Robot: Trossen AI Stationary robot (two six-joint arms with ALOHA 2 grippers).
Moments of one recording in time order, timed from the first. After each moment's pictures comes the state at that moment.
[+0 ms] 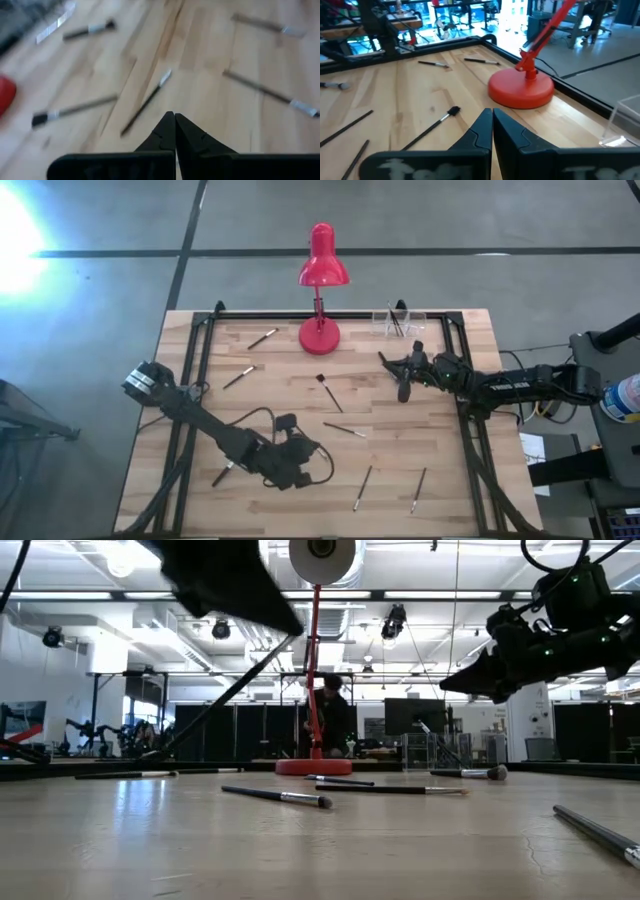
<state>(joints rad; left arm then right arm) -0.54 1.69 1.13 -0.20 -0.70 -0.47 -0.34 1.00 0.07 0.77 0.03 0.09</state>
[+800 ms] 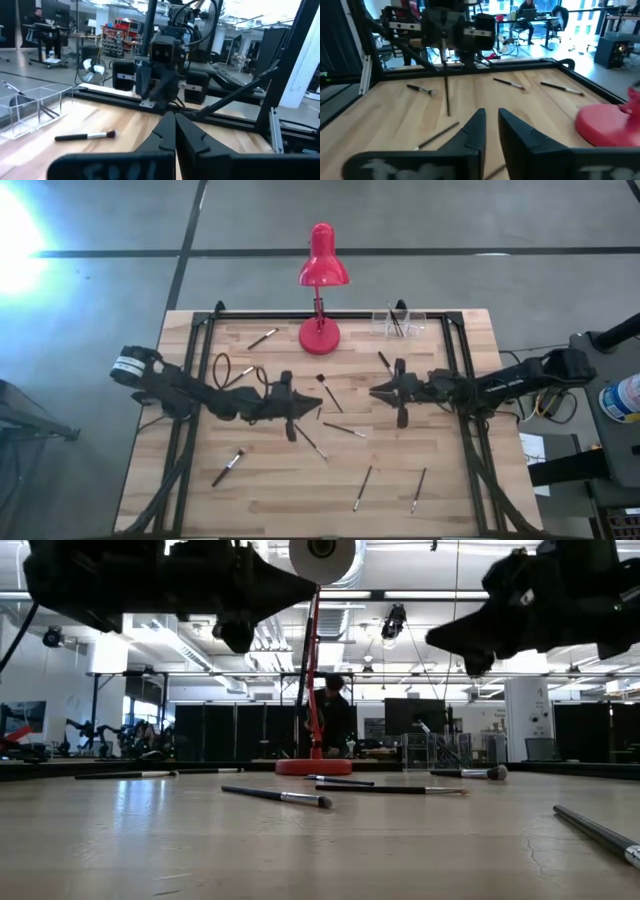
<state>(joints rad) -0.18 1.52 0.53 1.13 -0.30 -0.15 0.01 1.14 0.18 0.88 0.06 0.09</state>
